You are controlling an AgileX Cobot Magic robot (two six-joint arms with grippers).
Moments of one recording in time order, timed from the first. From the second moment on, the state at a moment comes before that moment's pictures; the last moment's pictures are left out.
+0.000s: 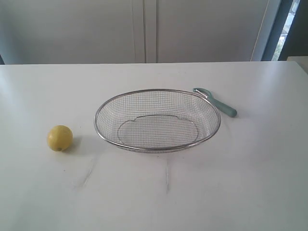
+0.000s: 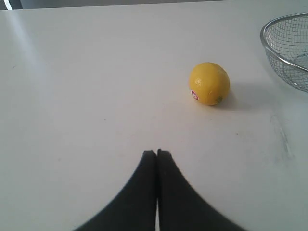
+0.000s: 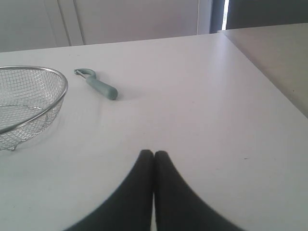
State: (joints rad) left arm -0.05 0.00 0.02 -0.14 0.40 0.13; right arm -0.05 0.00 0.00 0.00 0.34 0.09
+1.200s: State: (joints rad) left arm -0.05 0.00 0.02 -0.14 0.40 0.13; right arm -0.05 0.00 0.00 0.00 -0.34 0.21
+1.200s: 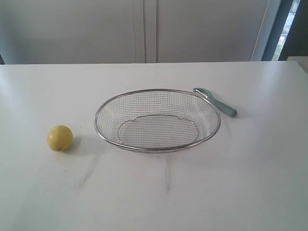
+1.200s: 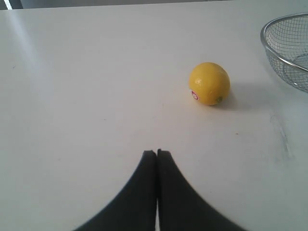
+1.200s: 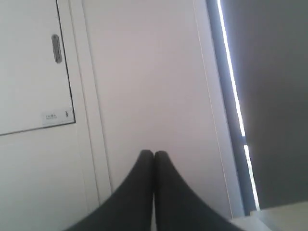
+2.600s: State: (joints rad) left arm -0.05 0.00 0.02 -0.14 0.40 0.13; right arm -0.04 1.32 -1.20 0.01 0.96 -0.14
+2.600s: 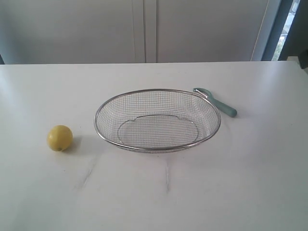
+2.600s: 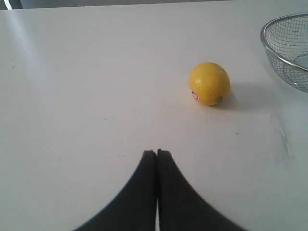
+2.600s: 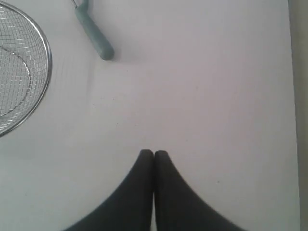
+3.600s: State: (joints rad) left arm -0.05 0.00 0.02 -0.14 0.40 0.13; right arm 0.02 2.14 -1.97 0.12 1.19 -0.60
